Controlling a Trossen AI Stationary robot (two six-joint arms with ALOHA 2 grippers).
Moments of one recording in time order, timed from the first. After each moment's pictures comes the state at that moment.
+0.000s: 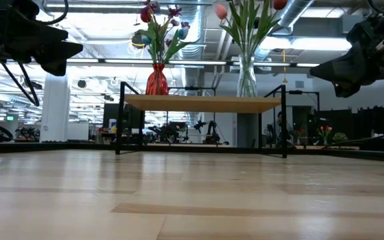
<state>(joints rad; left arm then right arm) -0.28 0.02 0.01 0.07 -0.24 0.00 0.12 0.15 0.01 0.05 0.24 0.13</state>
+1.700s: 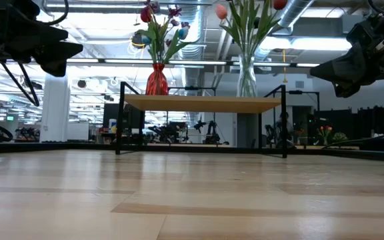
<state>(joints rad) -0.28 0.02 0.01 0.07 -0.24 -0.03 0.12 0.15 0.01 0.05 0.24 0.13</state>
